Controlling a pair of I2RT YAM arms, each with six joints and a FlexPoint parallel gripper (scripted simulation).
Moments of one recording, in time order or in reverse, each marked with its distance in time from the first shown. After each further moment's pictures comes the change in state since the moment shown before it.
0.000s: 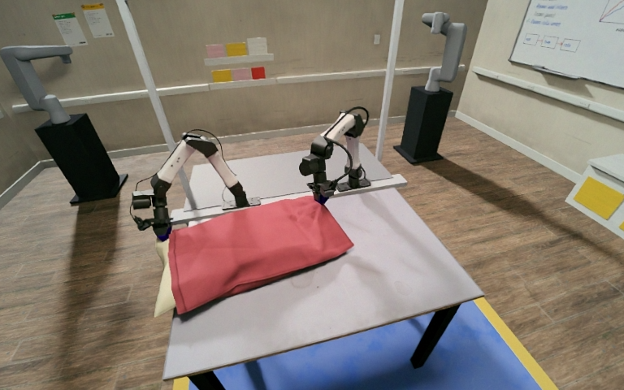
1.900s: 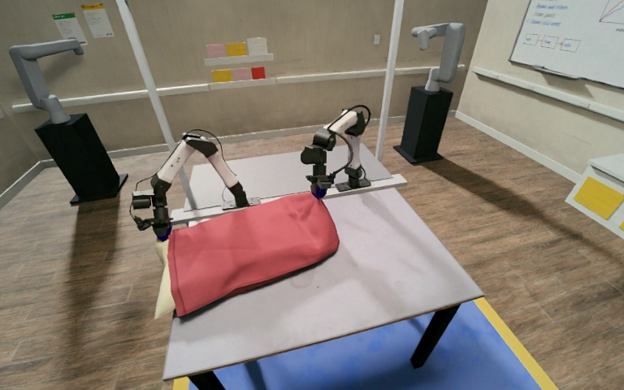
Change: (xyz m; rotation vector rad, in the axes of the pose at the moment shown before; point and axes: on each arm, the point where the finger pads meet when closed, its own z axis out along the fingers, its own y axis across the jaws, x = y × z) left arm -0.023 -0.024 -0.035 0.144 -0.054 0.072; right arm 0.000 0.000 0.000 -0.001 -0.001 -0.001
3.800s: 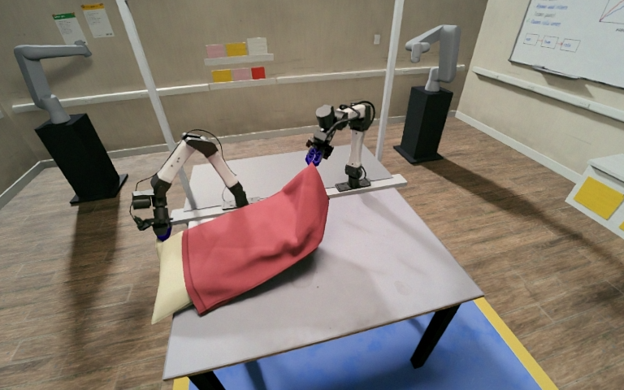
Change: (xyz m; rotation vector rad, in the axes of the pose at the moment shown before) left arm -0.110 -0.081 -0.149 0.546 -0.541 0.298; right arm 0.000 0.000 0.000 0.000 0.000 0.000
